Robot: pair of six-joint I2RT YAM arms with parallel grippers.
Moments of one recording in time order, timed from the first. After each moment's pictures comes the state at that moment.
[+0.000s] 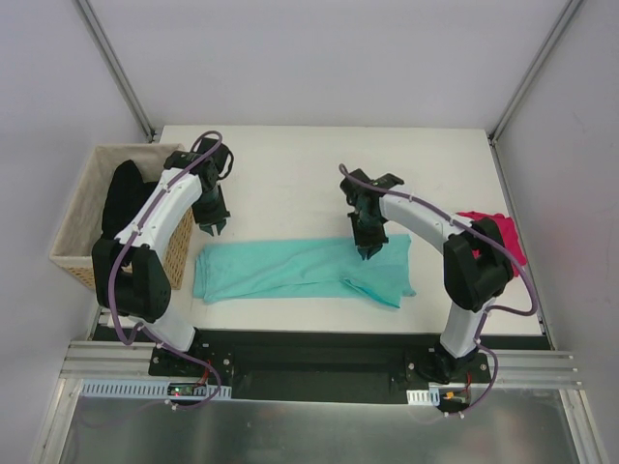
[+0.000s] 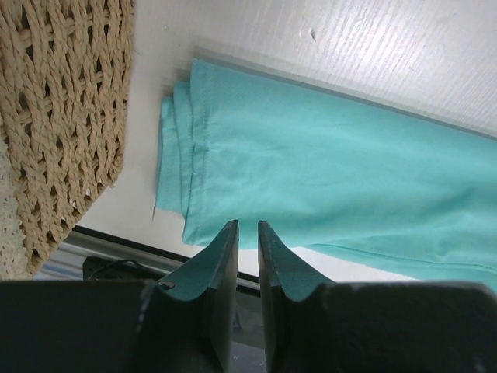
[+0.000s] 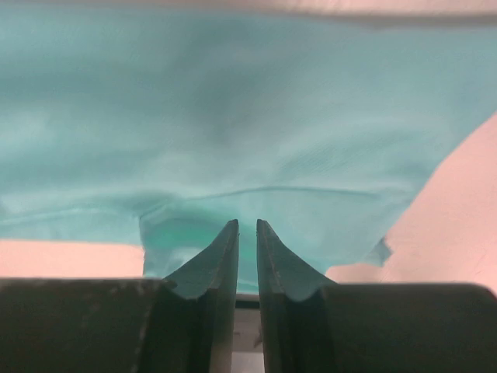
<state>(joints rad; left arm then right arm) -0.21 1.60 1.43 -1.23 -0.17 -0.51 0.63 1.82 1.40 -1.07 0.05 0.45</state>
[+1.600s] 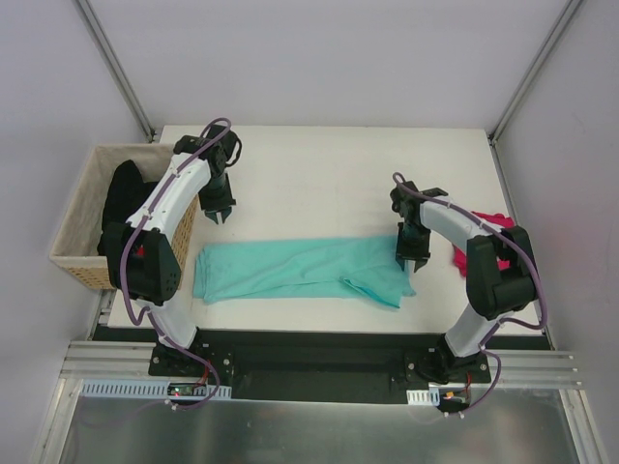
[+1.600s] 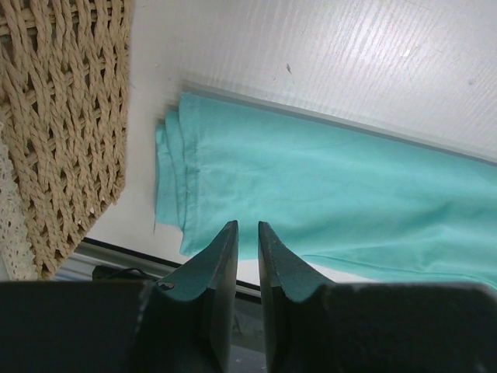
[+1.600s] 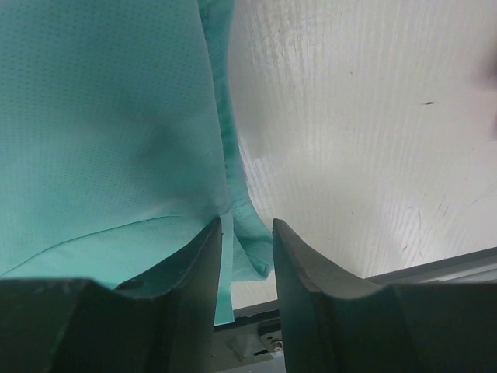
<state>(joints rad) -0.23 1.73 1.61 -1.28 -0.19 -0.49 0.33 1.70 1.12 -0.99 0.18 0.50</state>
